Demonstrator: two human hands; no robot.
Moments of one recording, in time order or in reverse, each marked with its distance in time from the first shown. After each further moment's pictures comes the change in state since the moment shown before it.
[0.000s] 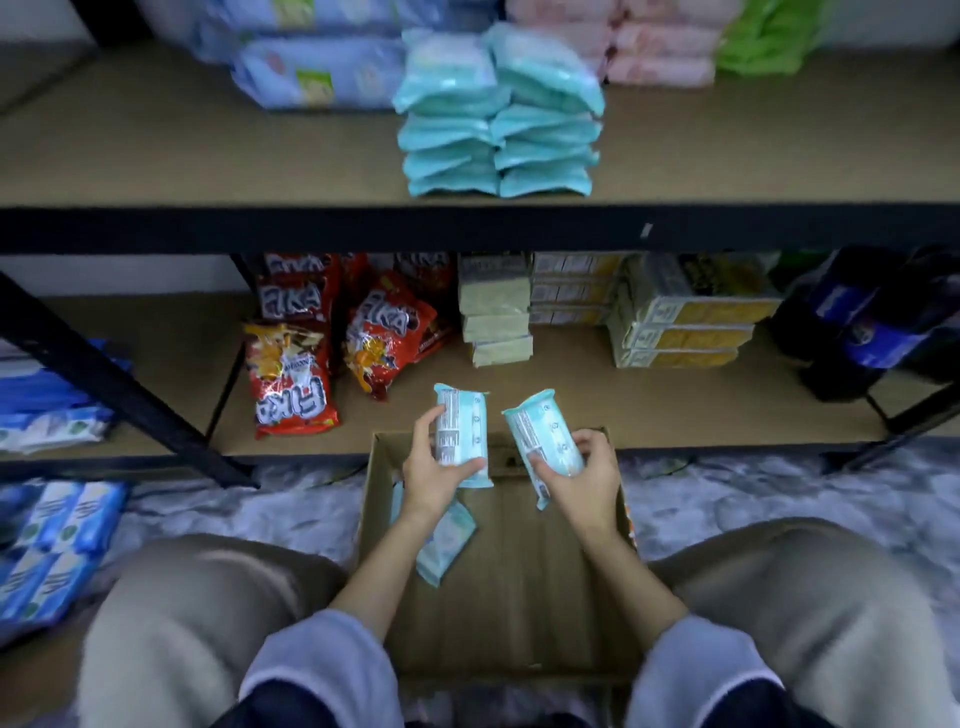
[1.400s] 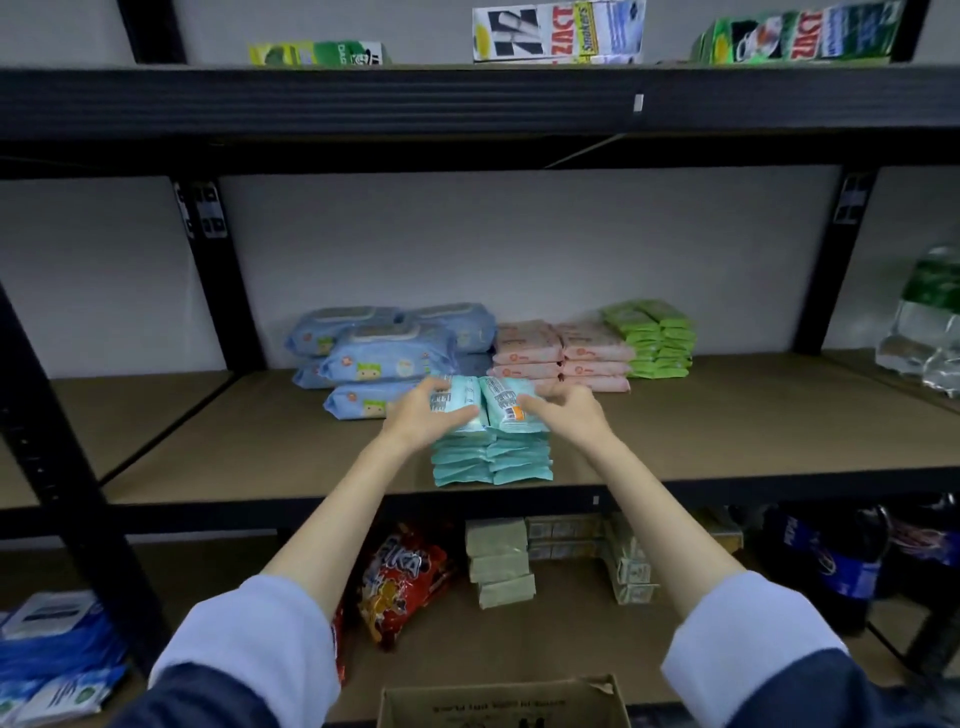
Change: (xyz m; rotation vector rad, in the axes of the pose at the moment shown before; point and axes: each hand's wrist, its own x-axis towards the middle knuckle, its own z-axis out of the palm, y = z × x) left_hand 0.045 0.340 -0.078 0.497 -0.010 0.429; right_hand 0.109 -0.332 -0.110 0.022 -0.216 -0.262
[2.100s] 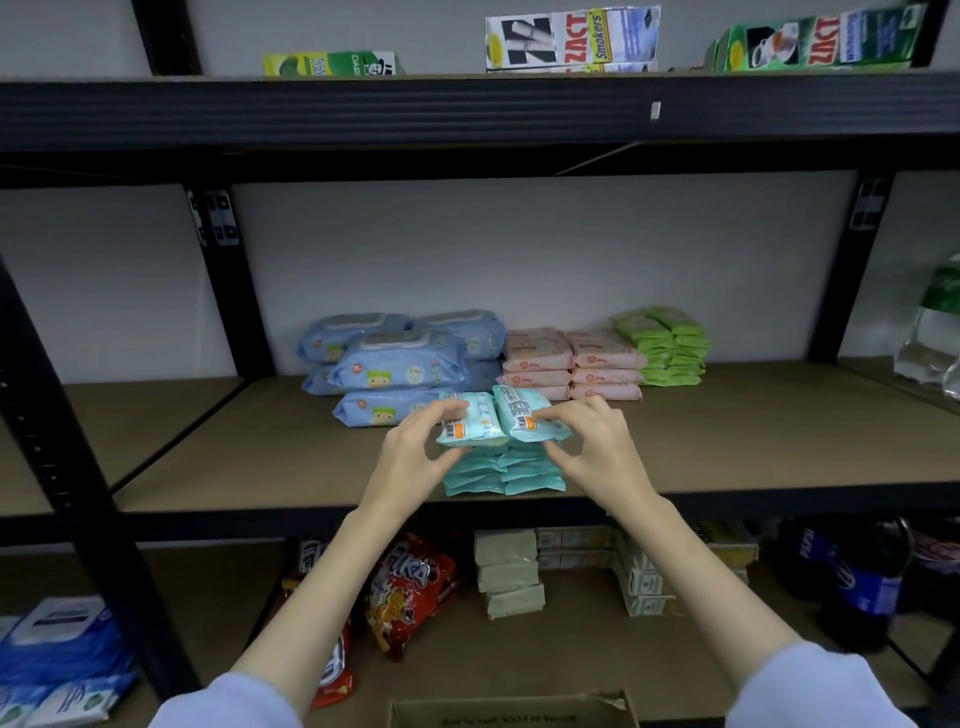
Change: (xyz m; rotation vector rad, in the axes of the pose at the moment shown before) left_hand -0.032 -0.036 0.005 0.021 0.248 0.539; right_hand -0.019 0.032 0.001 -0.423 0.257 -0.739
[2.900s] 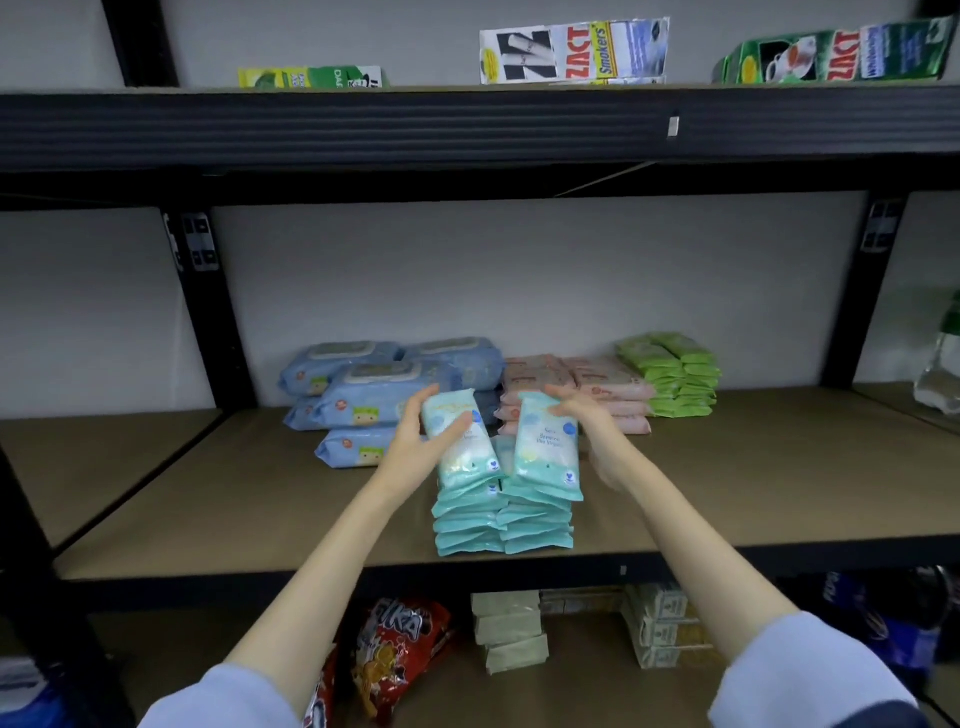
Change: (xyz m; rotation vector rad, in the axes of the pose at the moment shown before) left_hand 0.073 -0.013 0.013 -0.543 -0.061 -0.442; right_hand 0.082 0.032 0.018 0.886 -0.186 0.757
